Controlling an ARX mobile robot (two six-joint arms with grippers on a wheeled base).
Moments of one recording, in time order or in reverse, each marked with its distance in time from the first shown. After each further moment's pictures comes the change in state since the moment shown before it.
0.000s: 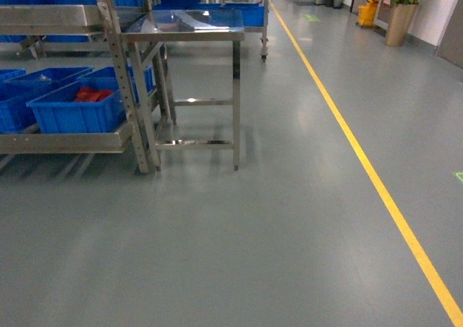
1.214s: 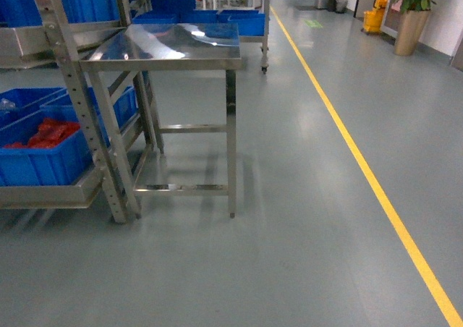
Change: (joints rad) left arm 0.000 -0.003 0.000 -0.001 0.000 0.000; right arm 0.000 0.000 0.000 0.002 0.000 0.000
